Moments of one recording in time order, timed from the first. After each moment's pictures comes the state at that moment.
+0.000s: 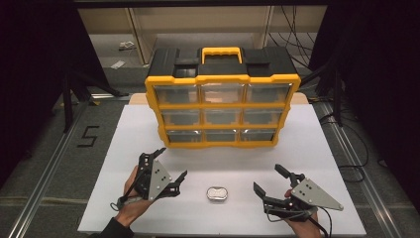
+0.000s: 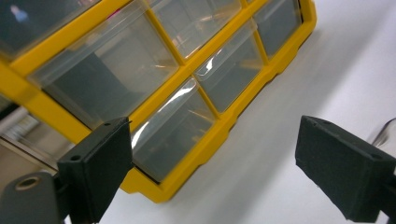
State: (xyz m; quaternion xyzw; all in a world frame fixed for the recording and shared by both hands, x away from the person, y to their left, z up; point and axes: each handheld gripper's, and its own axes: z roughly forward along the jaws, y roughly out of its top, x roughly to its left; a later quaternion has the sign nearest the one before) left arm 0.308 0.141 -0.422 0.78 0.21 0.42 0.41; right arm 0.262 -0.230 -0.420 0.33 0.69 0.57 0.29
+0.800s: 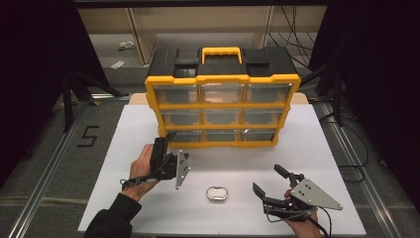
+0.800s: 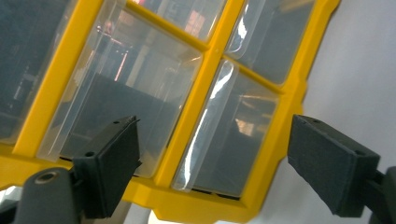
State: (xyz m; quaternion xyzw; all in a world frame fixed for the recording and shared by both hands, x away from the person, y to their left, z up) left arm 0.363 0.118 -0.437 0.80 0.08 0.55 0.25; right arm 0.262 -0.229 -0.421 0.33 0.69 0.57 0.29
